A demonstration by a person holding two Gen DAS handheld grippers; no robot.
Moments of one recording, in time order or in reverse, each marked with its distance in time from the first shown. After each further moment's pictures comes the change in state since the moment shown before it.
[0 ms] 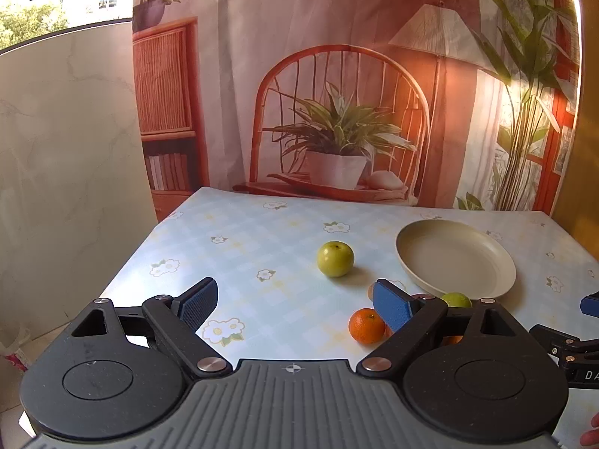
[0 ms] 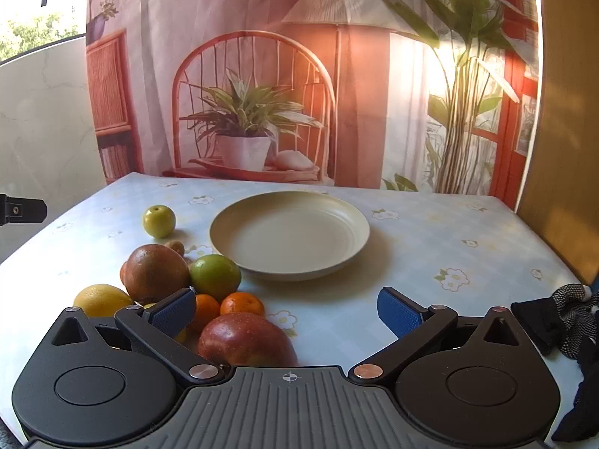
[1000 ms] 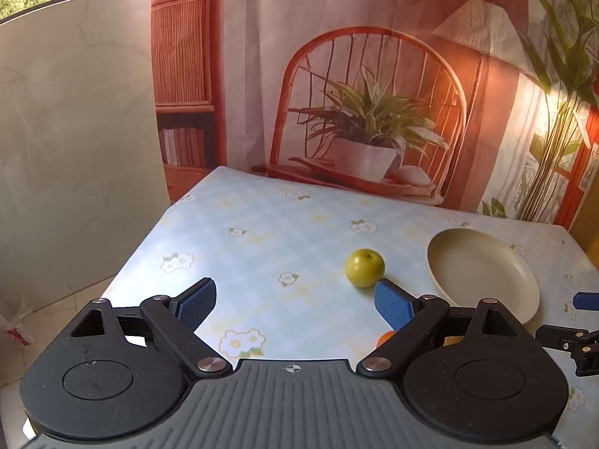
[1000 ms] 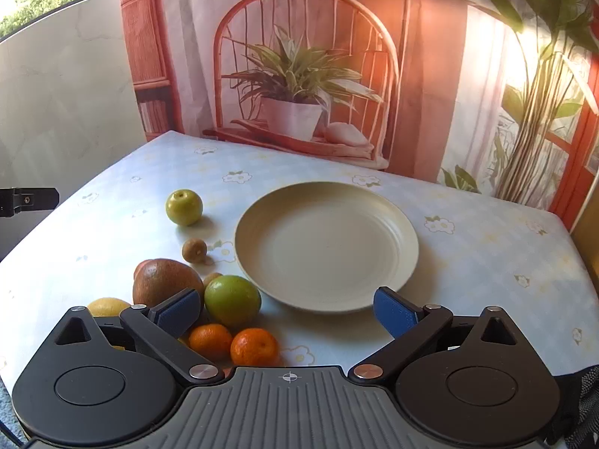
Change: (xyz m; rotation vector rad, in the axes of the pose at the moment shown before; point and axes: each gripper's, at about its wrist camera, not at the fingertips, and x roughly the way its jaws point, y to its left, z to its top) left arm 0.035 0.028 0.036 -0.082 0.087 0.027; right arm 0.055 -0.005 0.075 -0.105 0.188 0.183
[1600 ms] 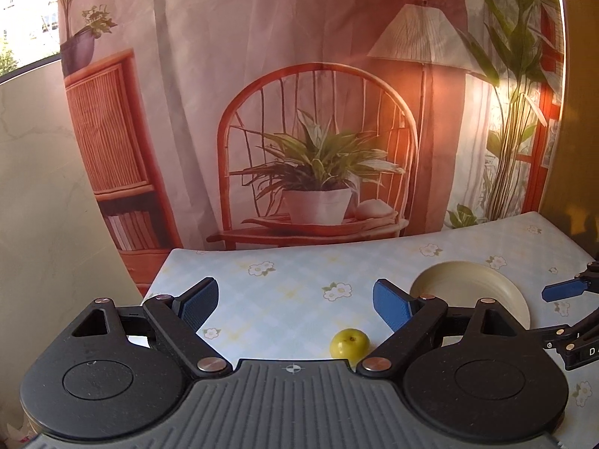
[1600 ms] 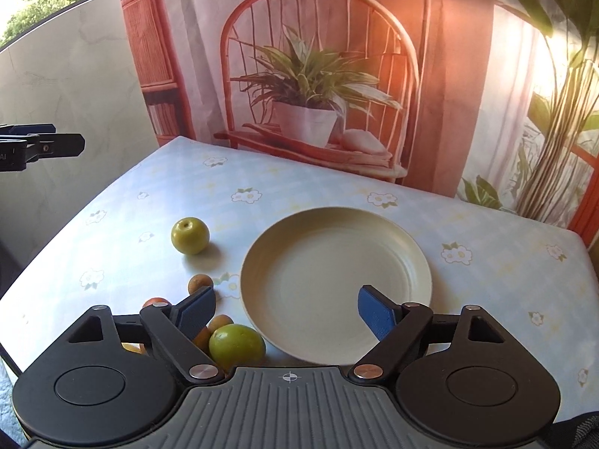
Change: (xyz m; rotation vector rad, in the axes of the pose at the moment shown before) left arm 0.030 -0.022 0.076 0.242 -0.052 -0.120; right arm 0.024 -0.007 0.048 0.007 0.057 0.063
